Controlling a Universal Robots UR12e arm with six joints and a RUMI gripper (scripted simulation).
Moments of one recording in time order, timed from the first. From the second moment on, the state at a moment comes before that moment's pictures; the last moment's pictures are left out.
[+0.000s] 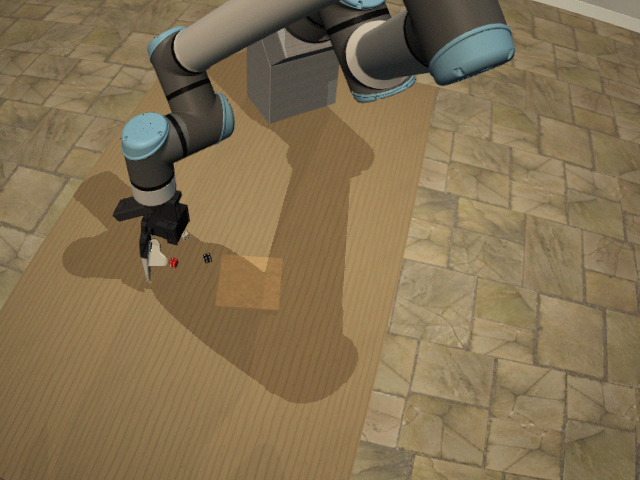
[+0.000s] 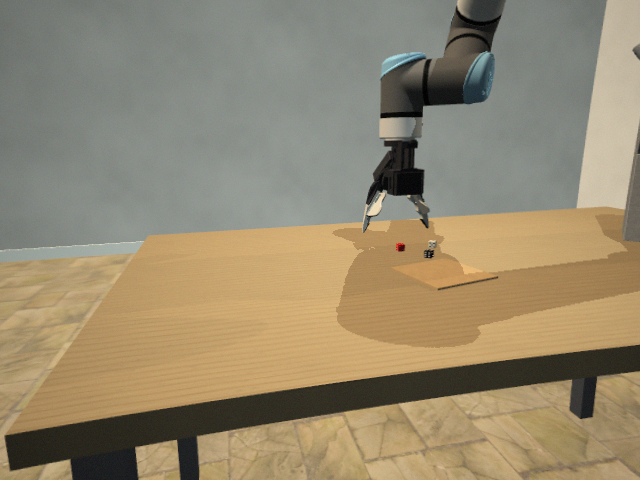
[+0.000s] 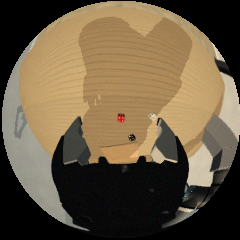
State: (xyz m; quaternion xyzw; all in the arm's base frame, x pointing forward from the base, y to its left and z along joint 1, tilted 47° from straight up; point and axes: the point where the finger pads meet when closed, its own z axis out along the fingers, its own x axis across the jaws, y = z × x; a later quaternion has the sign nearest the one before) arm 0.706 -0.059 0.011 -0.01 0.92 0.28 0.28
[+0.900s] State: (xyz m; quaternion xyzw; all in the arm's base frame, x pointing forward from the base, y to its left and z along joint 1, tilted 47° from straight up) arm 0.699 -0.048 0.014 -0.01 0.92 0.28 0.28
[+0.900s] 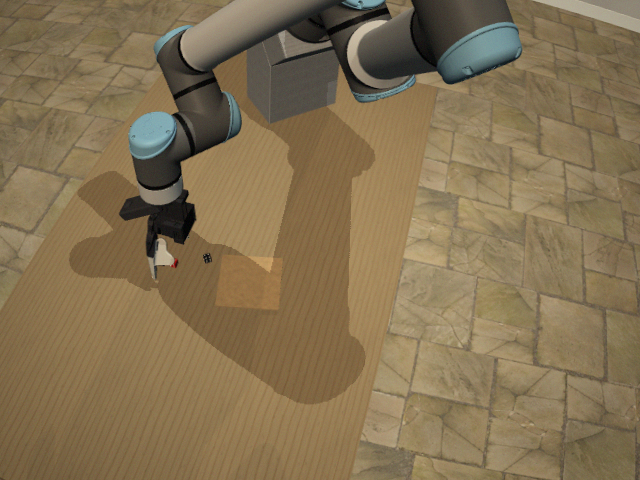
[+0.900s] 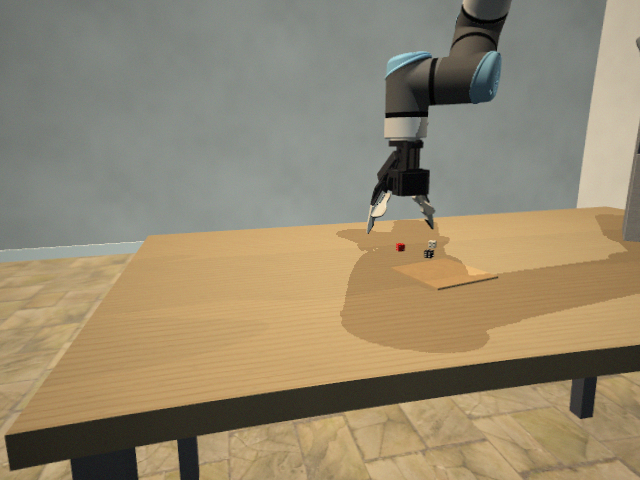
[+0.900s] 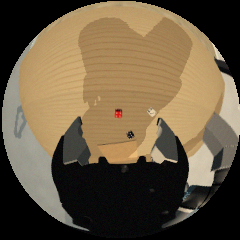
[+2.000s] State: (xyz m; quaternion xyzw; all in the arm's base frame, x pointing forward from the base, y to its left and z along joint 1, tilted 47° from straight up) arm 0.663 0.005 0.029 -0.01 0.92 0.28 0.28
